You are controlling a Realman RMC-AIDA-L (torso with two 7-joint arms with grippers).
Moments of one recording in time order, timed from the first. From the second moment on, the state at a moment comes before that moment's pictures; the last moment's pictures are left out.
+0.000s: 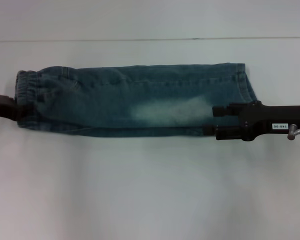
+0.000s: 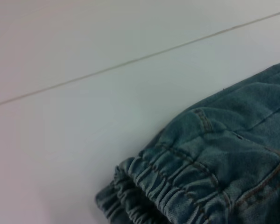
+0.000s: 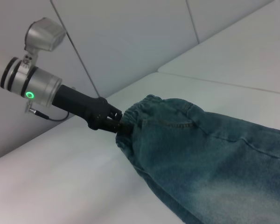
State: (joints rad) left arm -0.54 -2.10 0.73 0.95 2.54 1.08 -1.95; right arm 0.58 2.06 -0.68 -0.65 -2.09 -1.53 1.57
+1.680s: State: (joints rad) left arm -0.88 -2.10 0.73 1.23 2.46 1.54 -2.11; right arm 0.74 2.11 -0.73 -0.10 -1.32 -0.96 0.94
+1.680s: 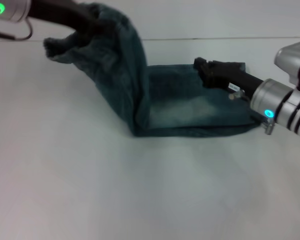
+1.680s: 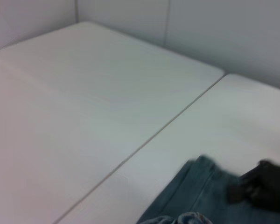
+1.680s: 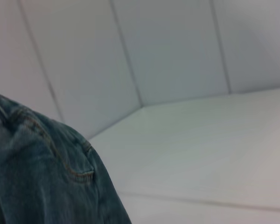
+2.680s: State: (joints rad) left arm -0.95 -2.10 0.75 1.24 2.45 1.58 -2.11; right arm 1.04 2.12 -0.50 0.23 -1.61 -0.85 0.84
